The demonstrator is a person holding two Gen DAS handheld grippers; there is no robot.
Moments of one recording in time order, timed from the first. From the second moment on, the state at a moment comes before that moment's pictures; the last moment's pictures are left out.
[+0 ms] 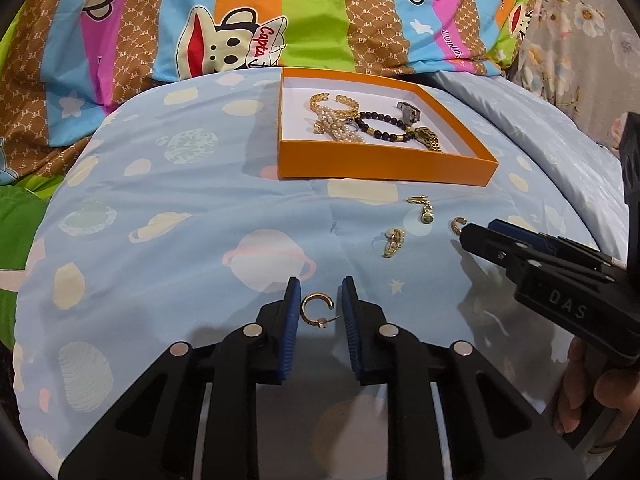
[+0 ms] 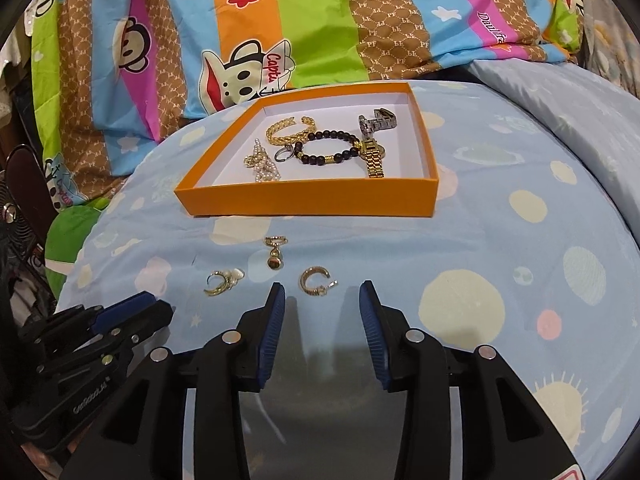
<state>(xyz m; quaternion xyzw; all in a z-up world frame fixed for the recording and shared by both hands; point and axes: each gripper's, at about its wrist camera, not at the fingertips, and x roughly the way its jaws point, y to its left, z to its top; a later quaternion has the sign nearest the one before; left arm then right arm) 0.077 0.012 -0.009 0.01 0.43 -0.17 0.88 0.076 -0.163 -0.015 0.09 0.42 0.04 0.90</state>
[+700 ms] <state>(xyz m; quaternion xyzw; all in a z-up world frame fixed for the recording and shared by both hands) 0.075 0.013 -0.008 0.00 0.43 -0.18 0.88 0.078 -0.159 -0.011 0.07 0.41 0.02 0.91</state>
